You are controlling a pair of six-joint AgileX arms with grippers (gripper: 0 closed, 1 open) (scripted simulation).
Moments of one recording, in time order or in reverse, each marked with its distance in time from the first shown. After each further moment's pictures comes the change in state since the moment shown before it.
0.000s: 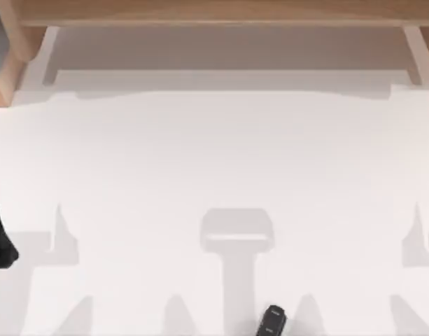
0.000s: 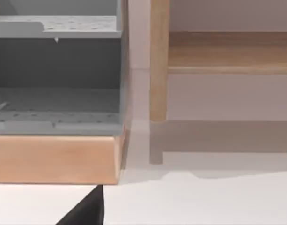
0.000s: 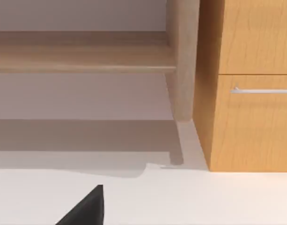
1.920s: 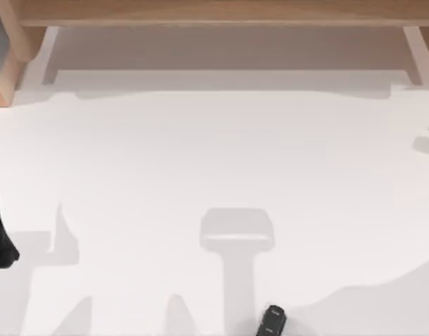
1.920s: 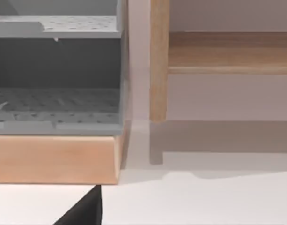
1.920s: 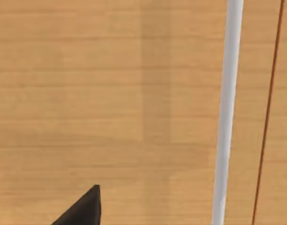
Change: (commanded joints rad) left arm 0.000 0.000 0.000 0.000 0.000 0.000; right arm -0.455 2.284 1.088 1.196 -0.419 -1.543
